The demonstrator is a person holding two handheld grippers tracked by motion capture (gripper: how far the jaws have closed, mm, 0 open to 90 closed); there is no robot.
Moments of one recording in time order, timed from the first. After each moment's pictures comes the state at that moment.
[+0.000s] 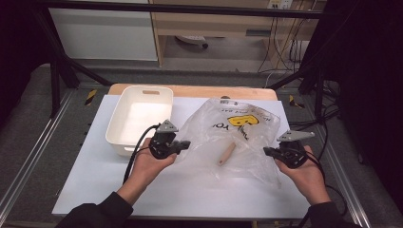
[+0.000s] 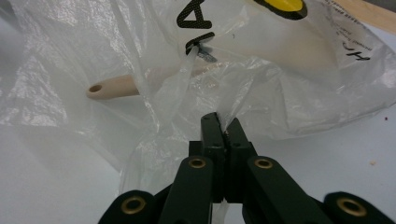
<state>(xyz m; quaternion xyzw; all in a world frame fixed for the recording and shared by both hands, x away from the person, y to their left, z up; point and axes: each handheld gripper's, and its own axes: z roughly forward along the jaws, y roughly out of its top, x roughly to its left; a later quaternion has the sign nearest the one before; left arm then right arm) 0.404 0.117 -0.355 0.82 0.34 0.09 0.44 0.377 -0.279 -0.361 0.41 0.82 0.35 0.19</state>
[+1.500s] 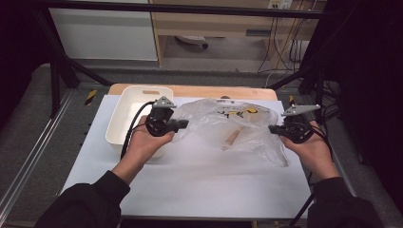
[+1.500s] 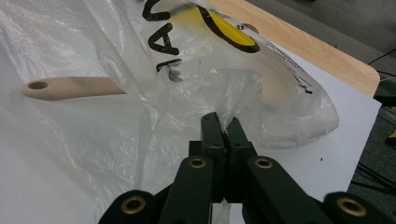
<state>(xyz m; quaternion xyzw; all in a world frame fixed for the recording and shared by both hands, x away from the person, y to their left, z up) 0.433 0.121 -0.299 0.82 0.34 0.12 0.44 0.420 -0.285 -0.309 0.40 0.83 0.33 0.21</state>
